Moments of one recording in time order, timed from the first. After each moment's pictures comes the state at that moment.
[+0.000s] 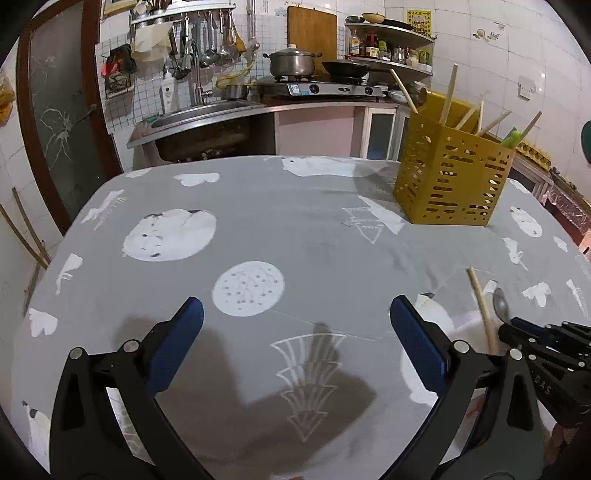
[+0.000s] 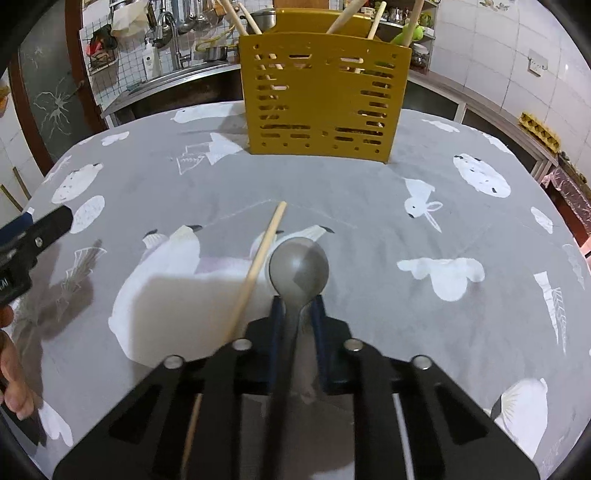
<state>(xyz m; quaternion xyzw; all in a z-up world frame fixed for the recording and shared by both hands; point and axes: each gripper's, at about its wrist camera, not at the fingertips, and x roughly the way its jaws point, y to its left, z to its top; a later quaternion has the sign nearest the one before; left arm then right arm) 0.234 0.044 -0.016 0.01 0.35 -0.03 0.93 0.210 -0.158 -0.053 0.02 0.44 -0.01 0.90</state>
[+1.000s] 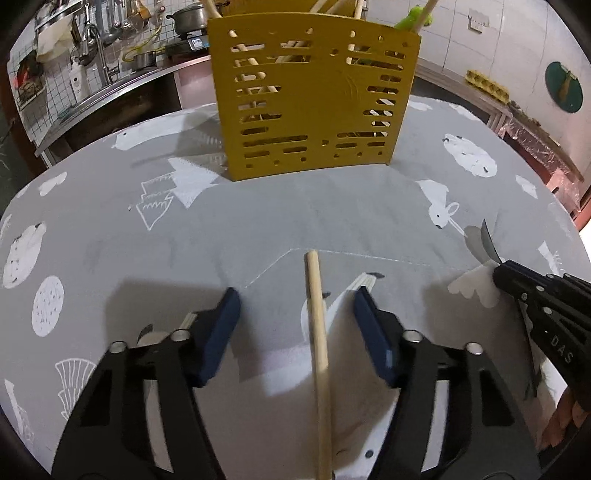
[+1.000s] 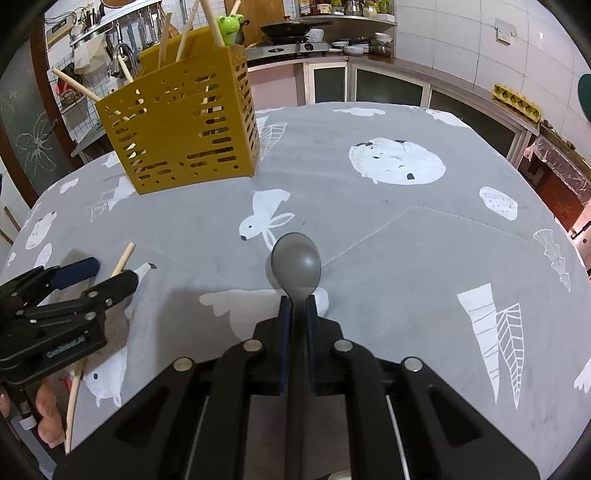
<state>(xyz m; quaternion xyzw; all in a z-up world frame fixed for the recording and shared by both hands) 0.278 -0.126 -0.061 0.06 0.45 -0.13 0.88 0.222 -0.288 -0.056 0.07 0.43 -0.04 0.90</state>
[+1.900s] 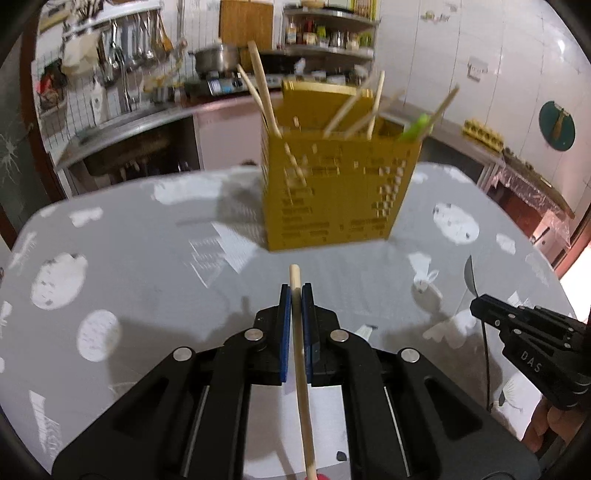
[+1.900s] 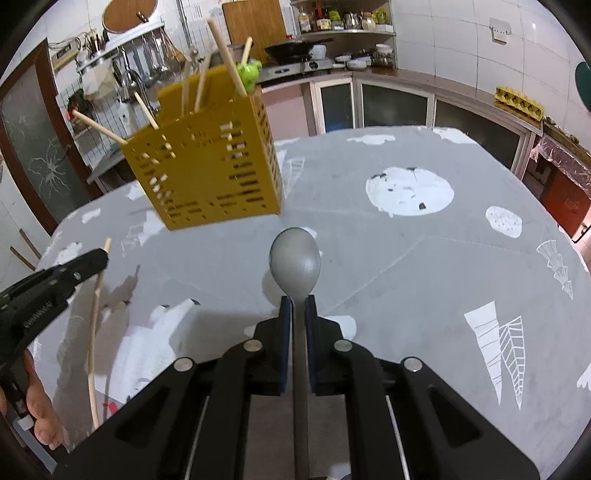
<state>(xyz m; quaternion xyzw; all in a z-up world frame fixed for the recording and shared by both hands) 0.259 -0.085 0.012 0.02 0.36 -0.13 0.92 0.215 -0.283 -0.020 0.11 0.39 -0.02 0.92</state>
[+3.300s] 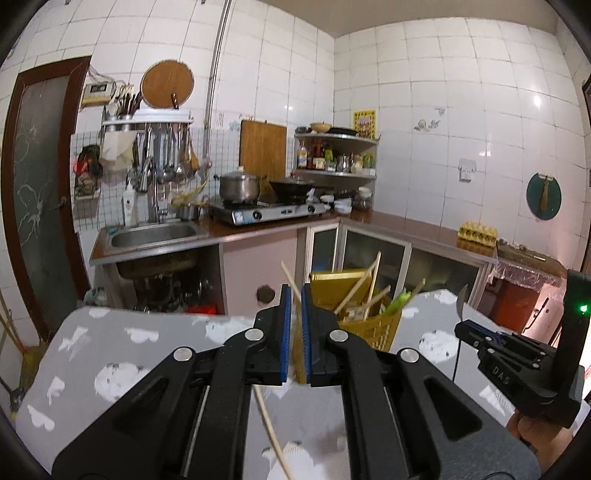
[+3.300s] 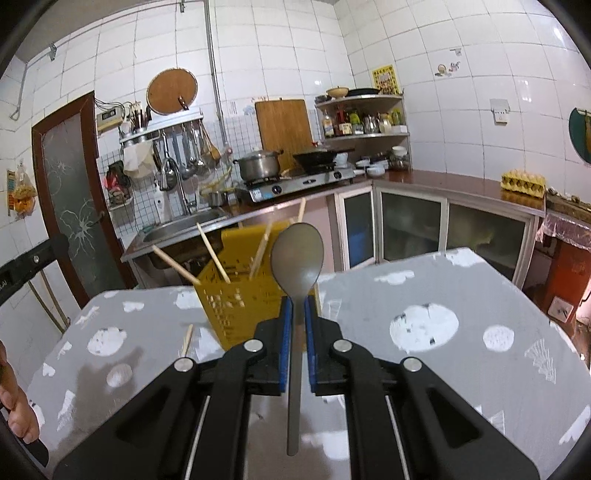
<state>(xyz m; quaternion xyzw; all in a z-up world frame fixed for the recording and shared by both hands) 0.210 -0.041 0.144 -0.01 0.13 -0.11 0.98 0.201 -0.261 0.084 0.09 0.18 0.00 0.98</state>
